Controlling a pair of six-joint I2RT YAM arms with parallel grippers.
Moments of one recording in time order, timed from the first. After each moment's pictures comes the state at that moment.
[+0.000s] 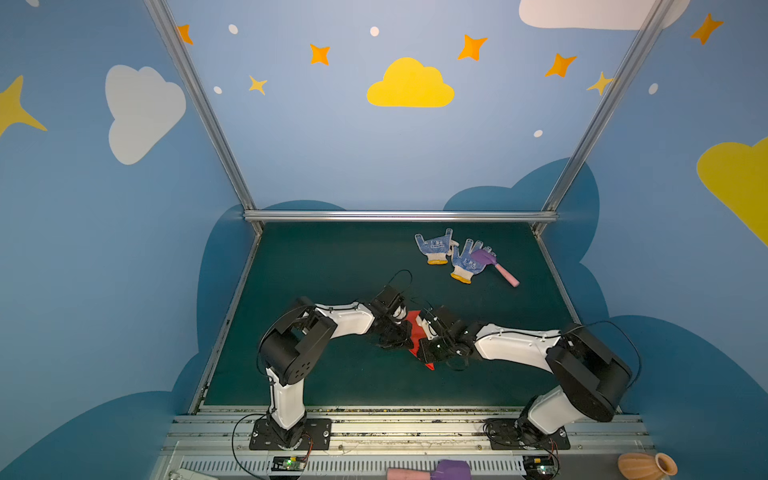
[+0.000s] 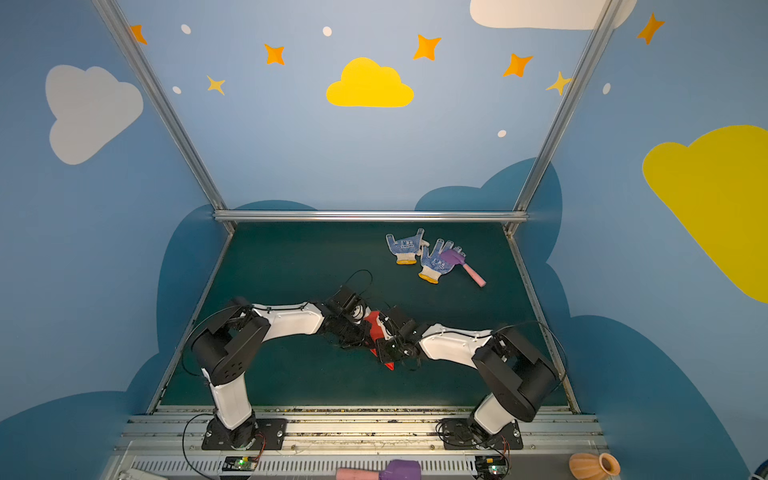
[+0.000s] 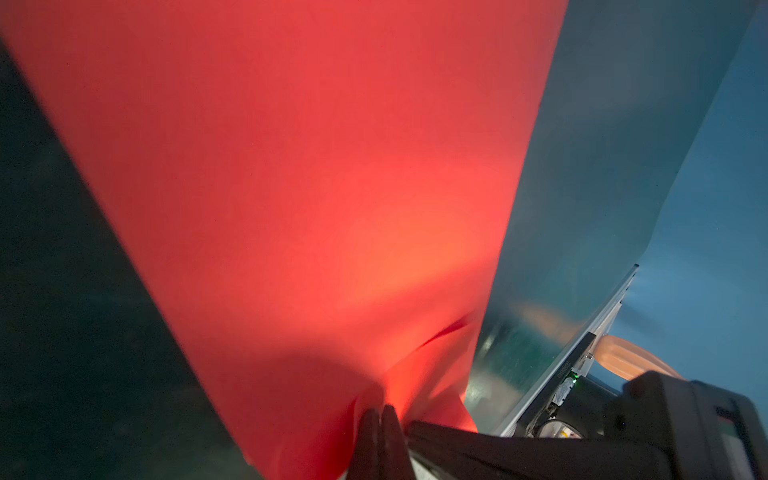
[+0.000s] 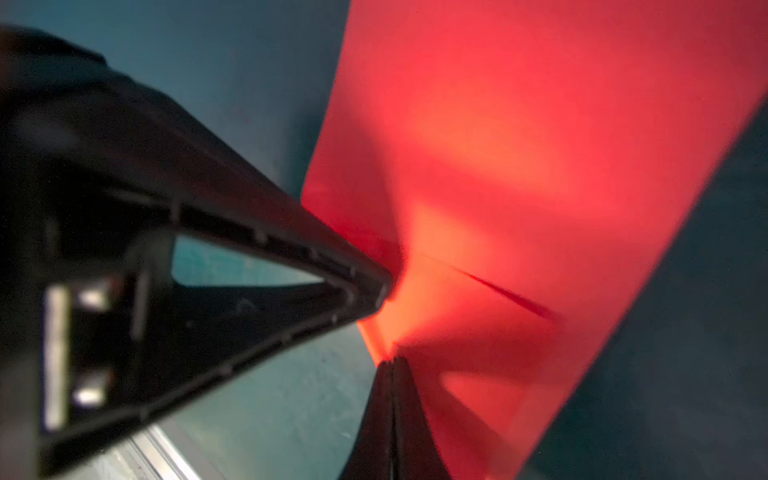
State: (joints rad) left arm -0.70 1.86 0.99 -0.27 0.54 -0.75; right arm 0.86 1.55 0.69 -0.22 -0.23 0.57
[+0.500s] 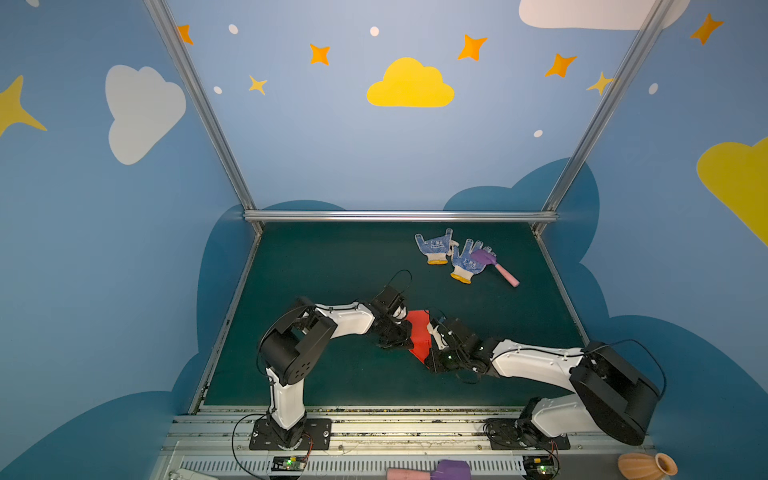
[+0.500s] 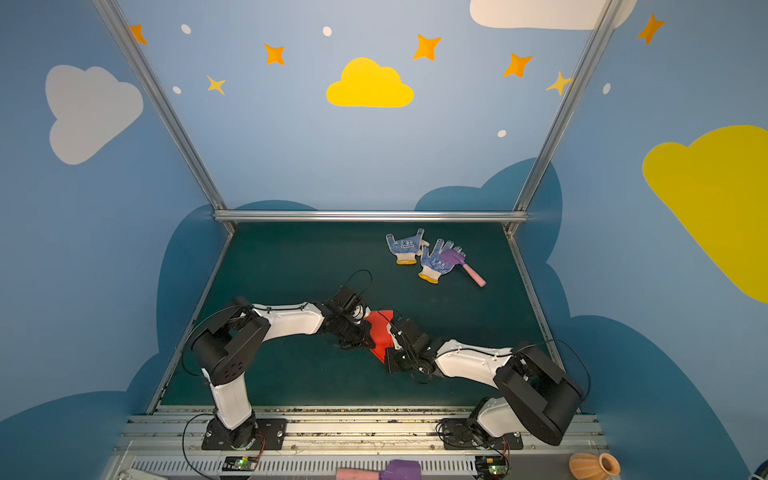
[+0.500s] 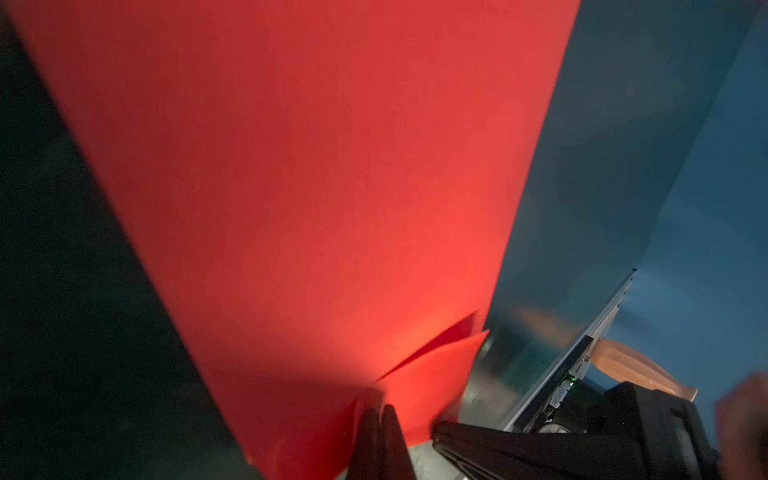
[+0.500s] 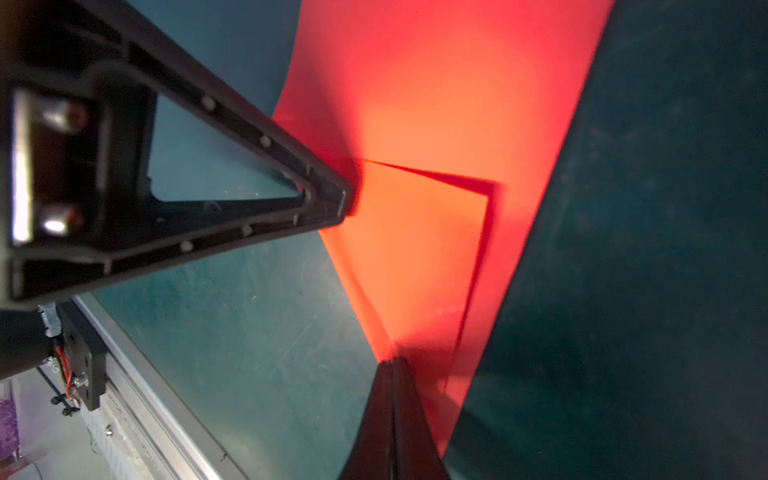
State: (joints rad) left arm -0.70 1.86 0.99 -0.27 0.54 -0.77; right arm 0.88 1.40 0.51 -0.13 -0.22 0.67
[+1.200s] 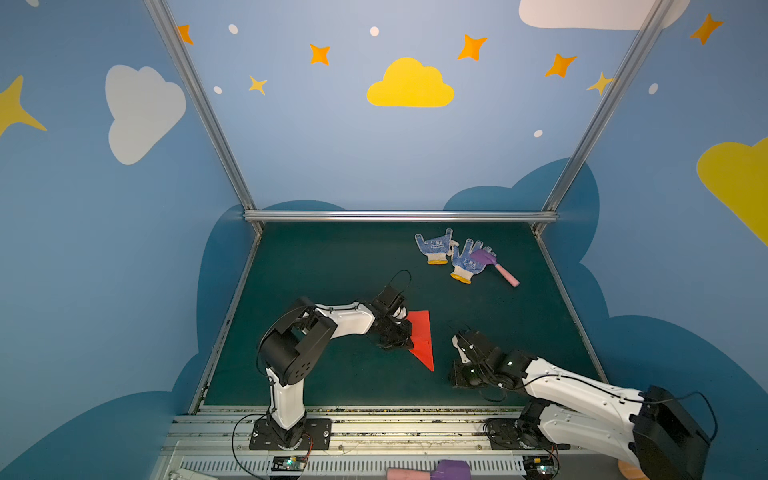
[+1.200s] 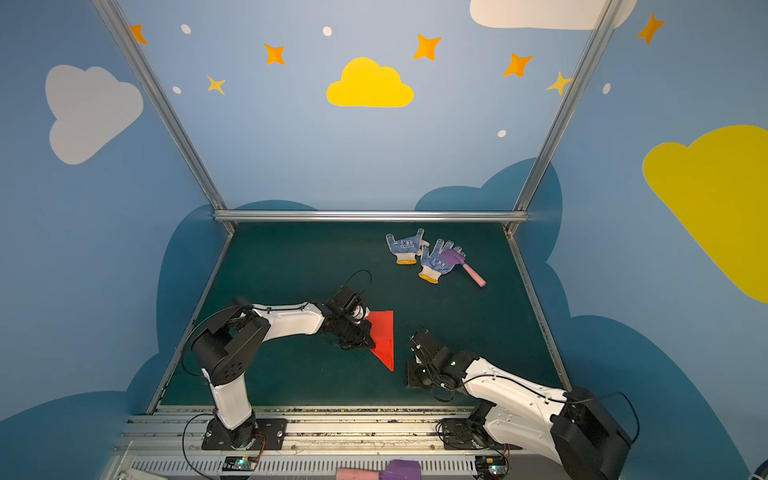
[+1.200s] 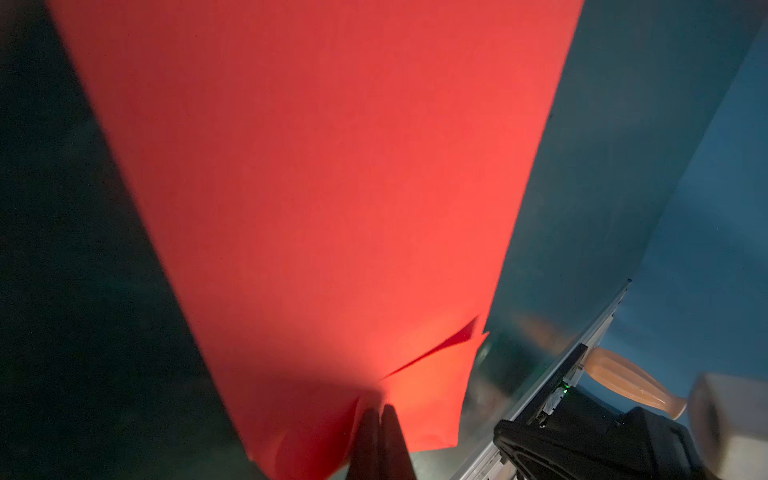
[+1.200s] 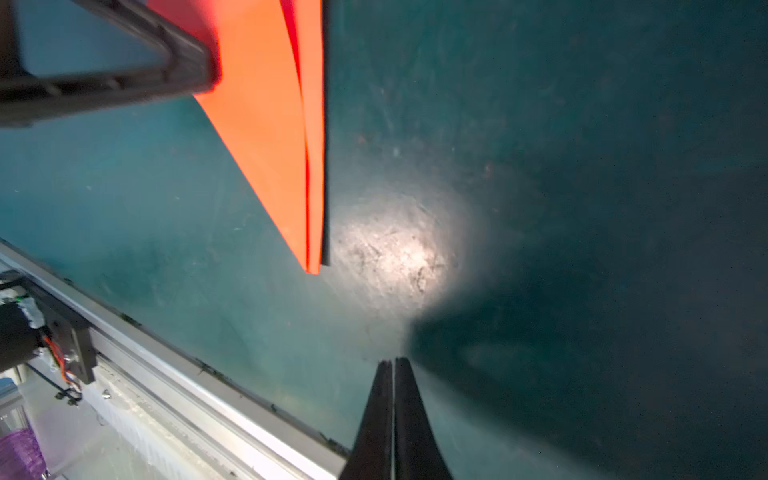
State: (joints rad) left arm -0.70 1.86 0.99 -0.27 0.53 -0.81; right arm 0.86 1.04 0.44 -0.49 -0.17 0.80
